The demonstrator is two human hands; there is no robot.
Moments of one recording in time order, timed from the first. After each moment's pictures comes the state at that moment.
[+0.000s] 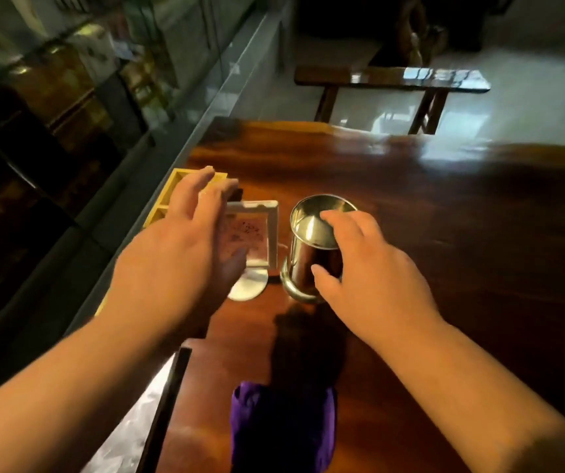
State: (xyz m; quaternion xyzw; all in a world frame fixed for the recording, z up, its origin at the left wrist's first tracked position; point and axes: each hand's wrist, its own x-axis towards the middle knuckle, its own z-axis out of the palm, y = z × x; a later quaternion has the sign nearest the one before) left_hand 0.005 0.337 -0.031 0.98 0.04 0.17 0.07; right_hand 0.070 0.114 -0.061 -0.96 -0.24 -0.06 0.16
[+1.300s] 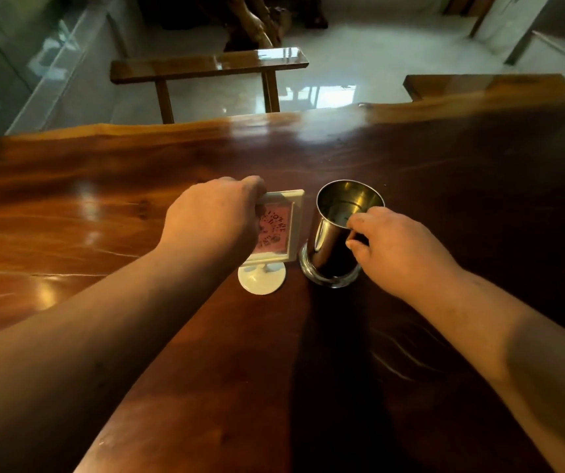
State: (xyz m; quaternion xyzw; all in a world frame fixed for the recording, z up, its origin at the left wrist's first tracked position) left_hand 0.145 -0.098 -0.032 0.99 -0.09 0.10 0.08; right_hand 0.127 -0.339 -0.058 -0.99 -0.10 0.01 0.09
